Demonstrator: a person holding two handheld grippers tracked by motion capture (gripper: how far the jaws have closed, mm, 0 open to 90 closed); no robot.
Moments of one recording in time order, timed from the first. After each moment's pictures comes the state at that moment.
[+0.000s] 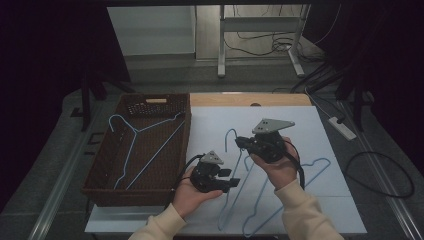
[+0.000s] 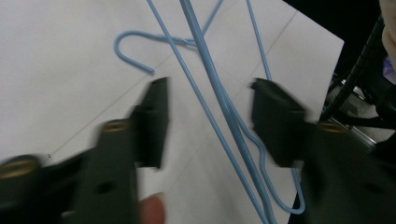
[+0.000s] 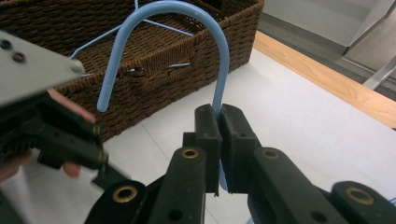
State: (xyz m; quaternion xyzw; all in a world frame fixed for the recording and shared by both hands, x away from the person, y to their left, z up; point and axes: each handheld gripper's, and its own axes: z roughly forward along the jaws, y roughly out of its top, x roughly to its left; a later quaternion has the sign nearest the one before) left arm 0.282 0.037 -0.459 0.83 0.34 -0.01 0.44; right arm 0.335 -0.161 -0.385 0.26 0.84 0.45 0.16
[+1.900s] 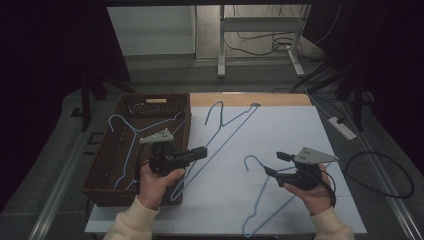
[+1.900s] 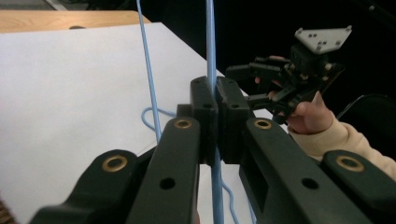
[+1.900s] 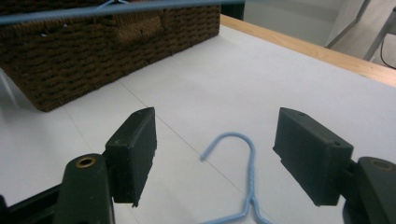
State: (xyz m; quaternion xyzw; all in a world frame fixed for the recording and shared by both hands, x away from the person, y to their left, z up) left arm 0.276 0.136 -0.396 0.72 0.38 -0.01 0.58; right arm 0.300 -0.263 -0.447 0.29 0.80 0.49 0.18
